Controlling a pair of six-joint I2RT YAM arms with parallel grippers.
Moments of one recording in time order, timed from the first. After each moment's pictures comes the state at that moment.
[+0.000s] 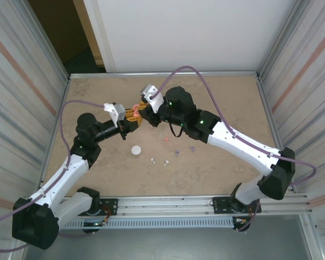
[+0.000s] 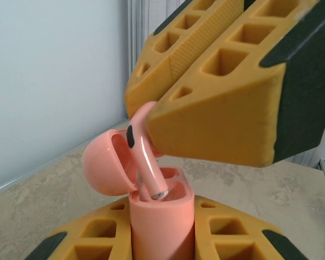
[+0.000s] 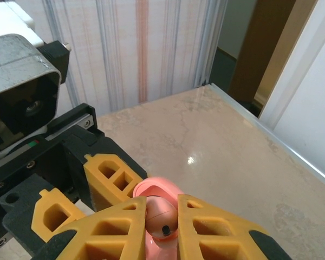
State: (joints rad) left arm -0.33 0.97 0.62 0.38 0.74 -0.03; right arm 0.93 1.47 1.43 -0.24 -0.08 -0.09
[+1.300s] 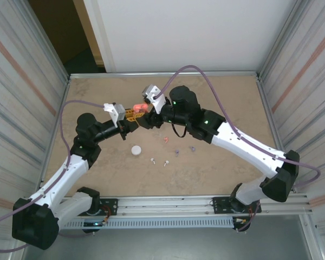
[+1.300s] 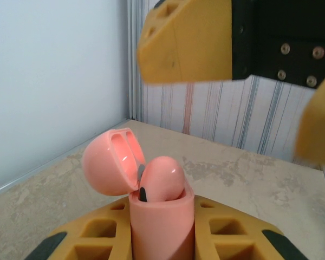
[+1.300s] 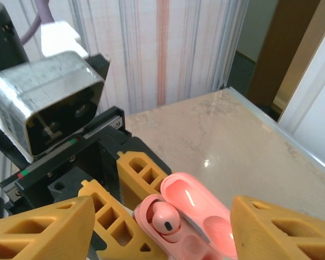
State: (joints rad) left arm -0.33 0.97 0.62 0.38 0.74 -0.03; right arm 0.91 1.42 1.43 -0.27 -0.17 -0.07
